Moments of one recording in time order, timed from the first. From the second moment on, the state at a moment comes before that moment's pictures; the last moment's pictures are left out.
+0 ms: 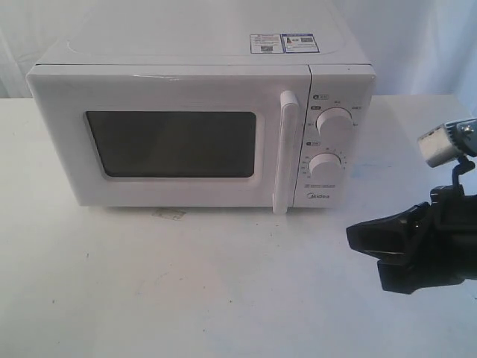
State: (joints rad) left arm 0.14 0.00 0.02 -0.11 0.38 0.16; right arm 0.03 0.97 -0.50 1.07 0.72 -1.11
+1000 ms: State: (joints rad) left arm 0.14 0.00 0.02 -0.11 0.38 0.16; right arm 0.03 0.97 -0.50 1.15 0.71 -1.11
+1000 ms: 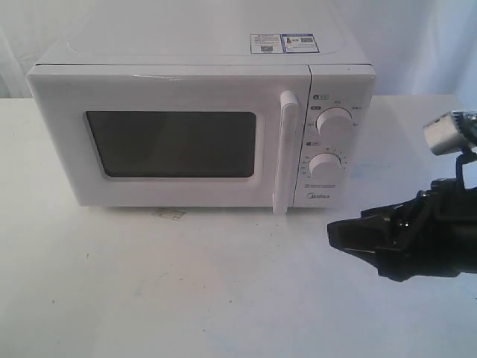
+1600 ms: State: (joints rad) left arm 0.14 0.00 0.02 -0.11 0.38 0.16; right arm 0.03 1.21 -0.50 1.56 0.72 -1.68
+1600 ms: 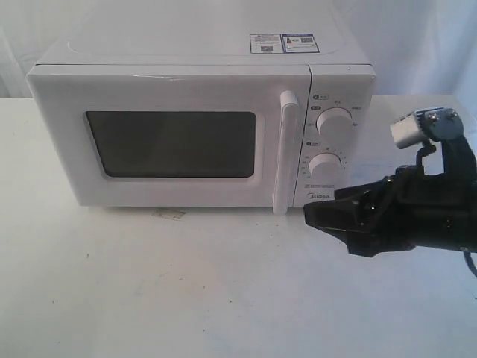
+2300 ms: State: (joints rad) left arm 0.14 0.00 0.02 -0.11 0.38 0.16; right arm 0.04 1.31 -0.65 1.74 0.74 -2.12
